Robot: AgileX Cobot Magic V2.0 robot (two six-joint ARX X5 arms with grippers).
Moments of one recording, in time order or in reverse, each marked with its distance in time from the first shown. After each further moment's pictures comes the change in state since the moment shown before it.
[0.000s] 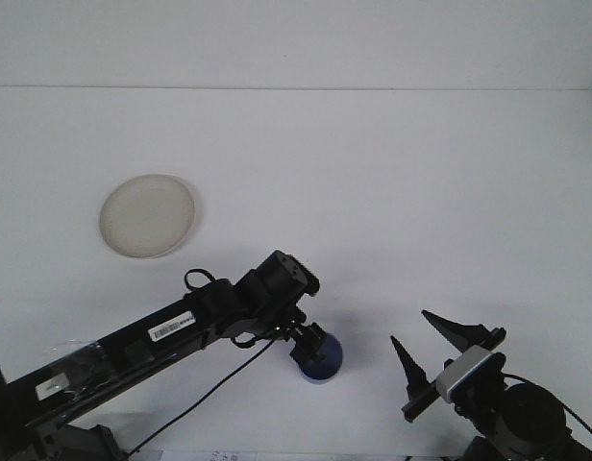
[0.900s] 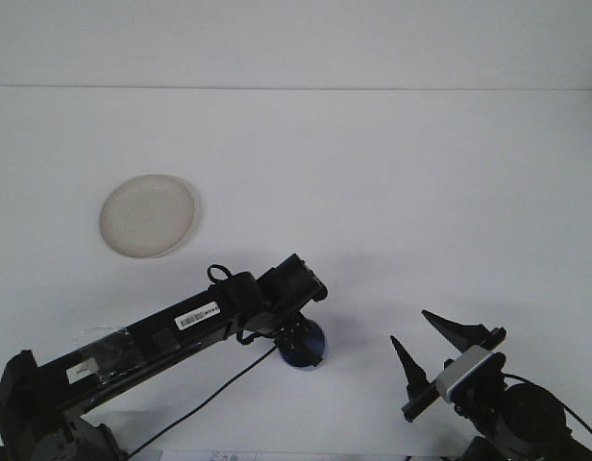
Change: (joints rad) left arm -0.013 0.097 0.096 -0.177 -0.158 0.089; right arm 0.000 0.000 0.000 0.001 0.000 0.000
